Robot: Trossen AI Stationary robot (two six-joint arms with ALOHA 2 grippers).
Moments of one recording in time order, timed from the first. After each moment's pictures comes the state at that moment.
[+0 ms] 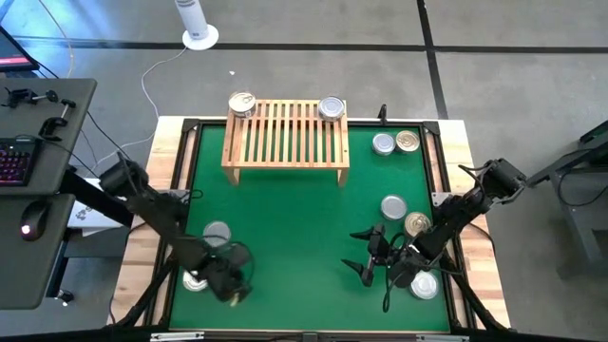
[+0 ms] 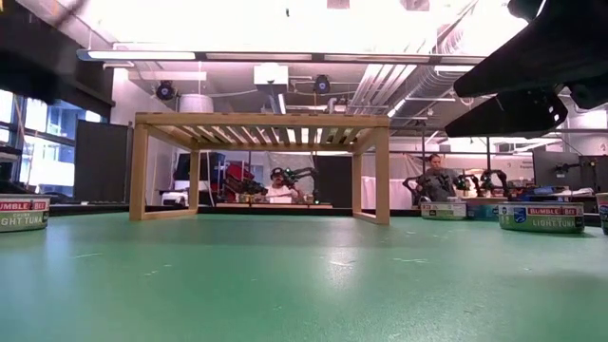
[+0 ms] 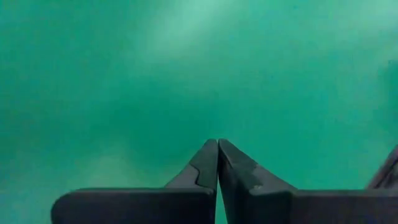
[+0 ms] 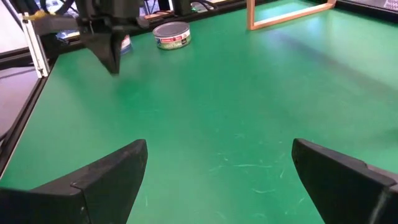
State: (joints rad) left arm -0.76 1.63 0.84 -0.40 -0.21 -1.47; right arm 0.75 1.56 0.58 0.36 0.91 0.67
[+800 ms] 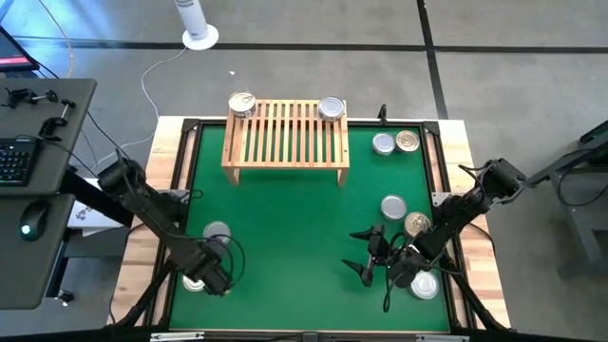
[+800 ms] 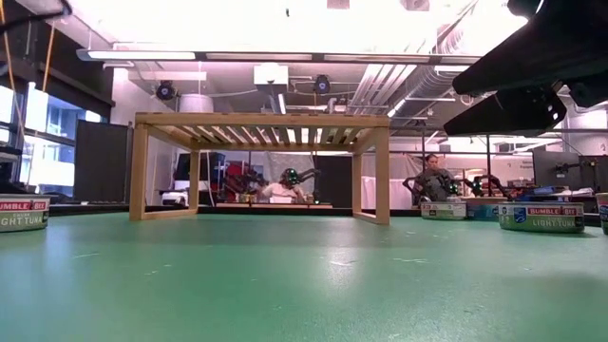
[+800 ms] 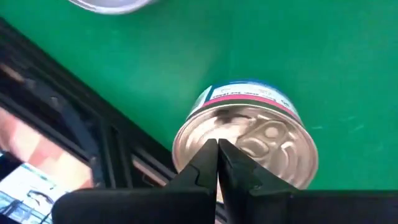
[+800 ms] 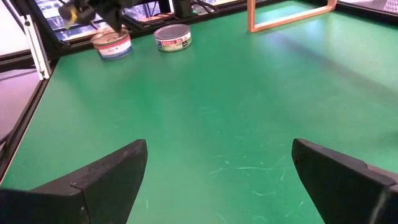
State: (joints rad) left arm -0.79 1.60 0.99 -1.14 0.24 -1.53; right arm 0.75 1.56 0.58 0.37 0.91 0.66
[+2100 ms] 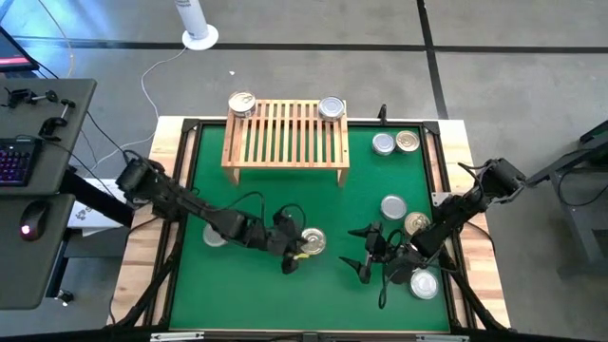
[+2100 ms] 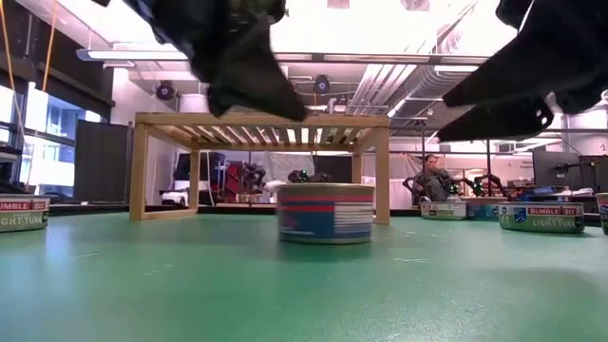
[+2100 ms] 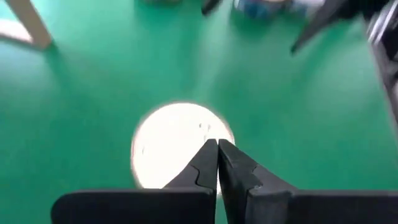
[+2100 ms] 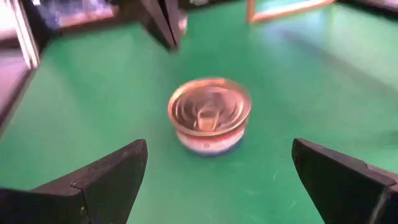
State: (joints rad) left arm -0.39 1.71 1.02 -0.06 -0.37 -0.51; right arm 0.69 1.57 0.58 0.34 0.84 0.63
